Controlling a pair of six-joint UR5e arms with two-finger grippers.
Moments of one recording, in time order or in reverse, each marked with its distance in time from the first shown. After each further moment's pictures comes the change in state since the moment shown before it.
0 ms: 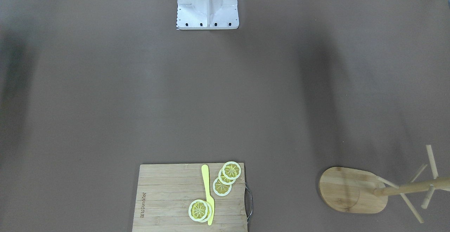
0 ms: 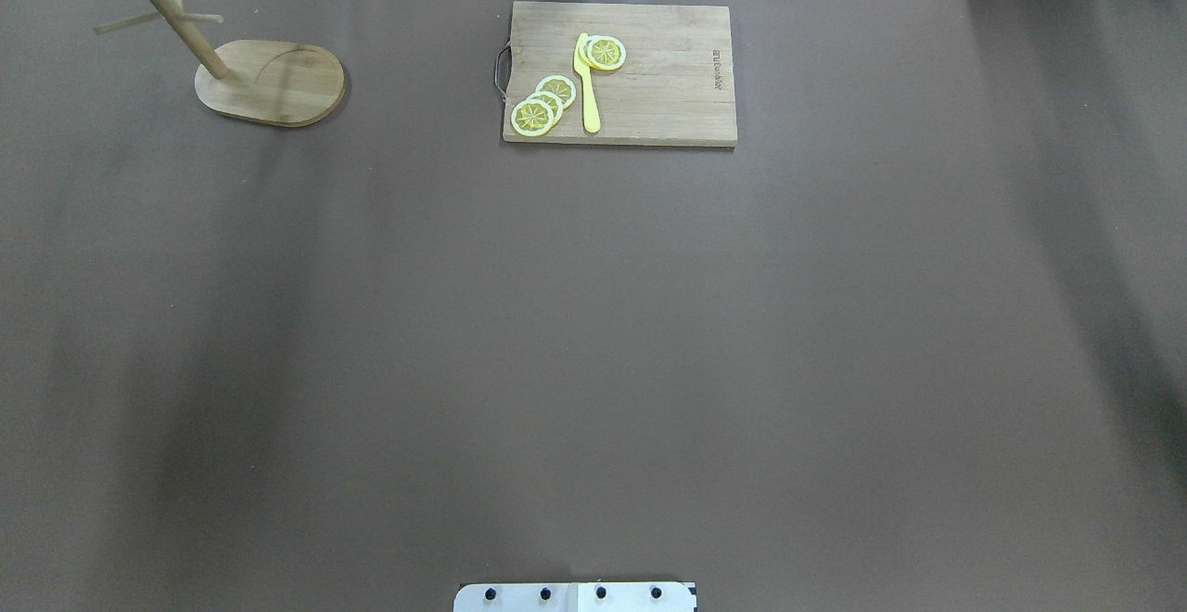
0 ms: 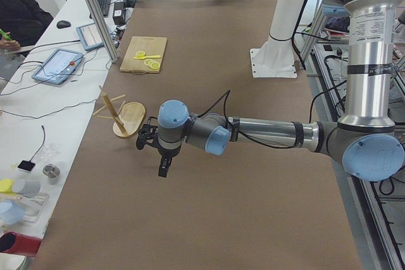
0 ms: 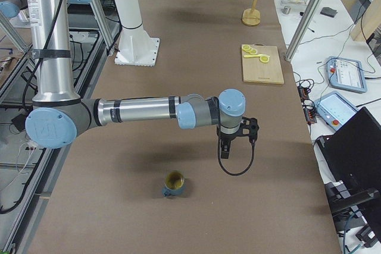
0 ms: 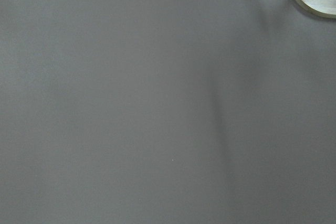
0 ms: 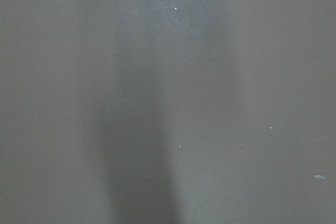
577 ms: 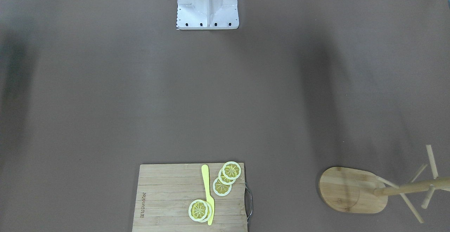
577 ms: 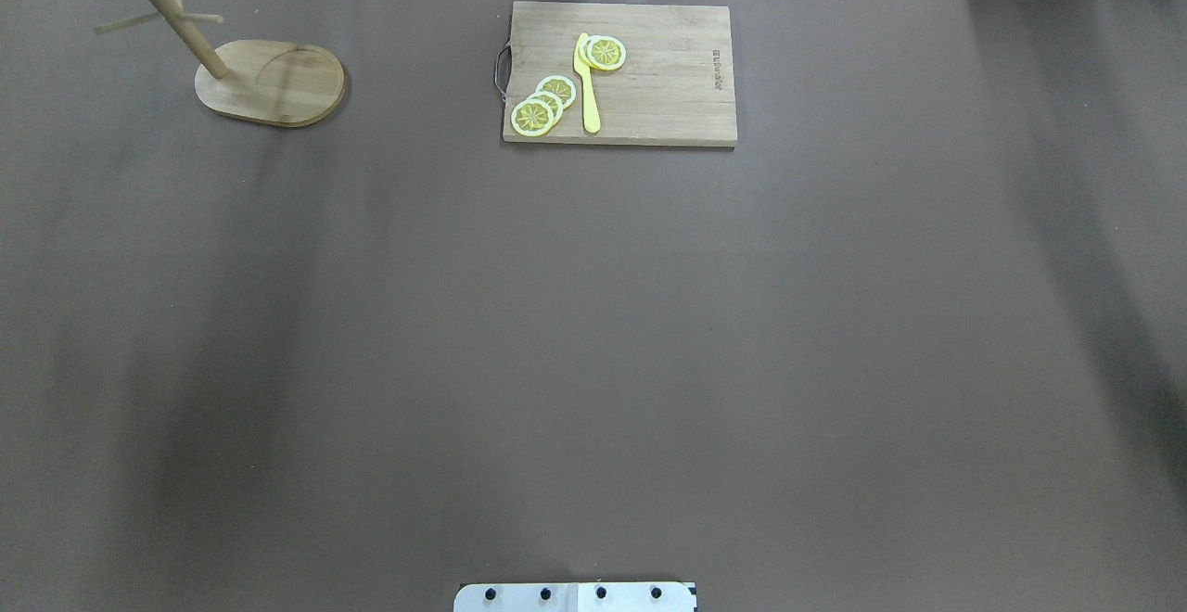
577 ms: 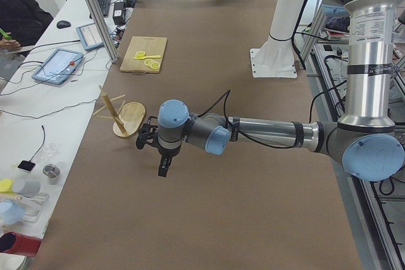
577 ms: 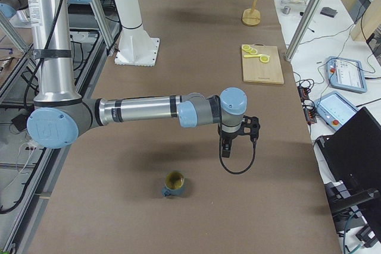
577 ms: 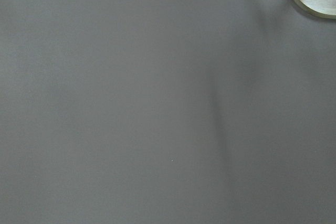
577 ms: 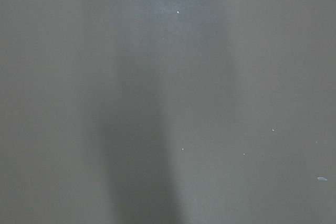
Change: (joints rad) left arm 0.000 0.000 -0.003 -0.001 0.000 0.000; right arm -0.003 0.012 0.000 -0.007 -0.004 0.010
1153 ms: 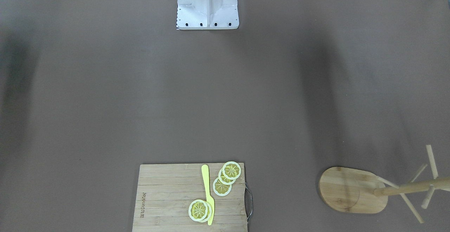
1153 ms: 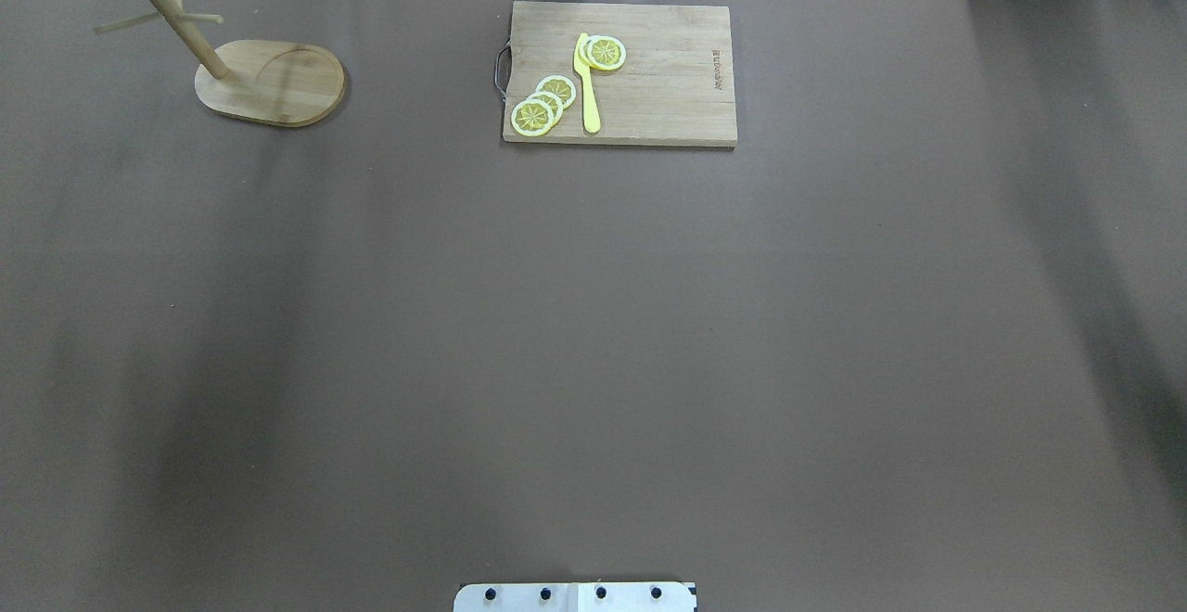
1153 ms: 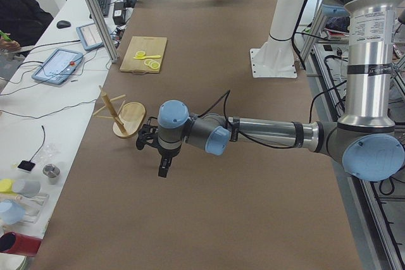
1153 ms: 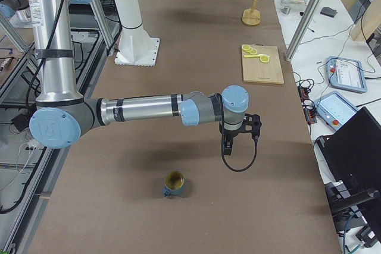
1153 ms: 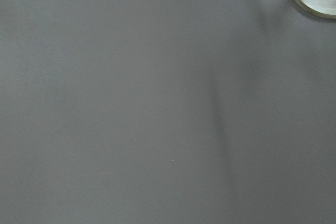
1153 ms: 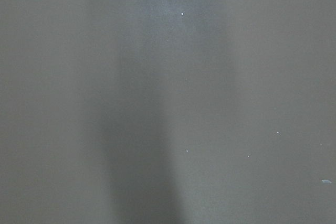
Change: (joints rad) left arm 0.000 0.000 0.003 0.001 0.001 0.000; right arm -0.005 0.012 -0.001 -0.001 0.017 0.003
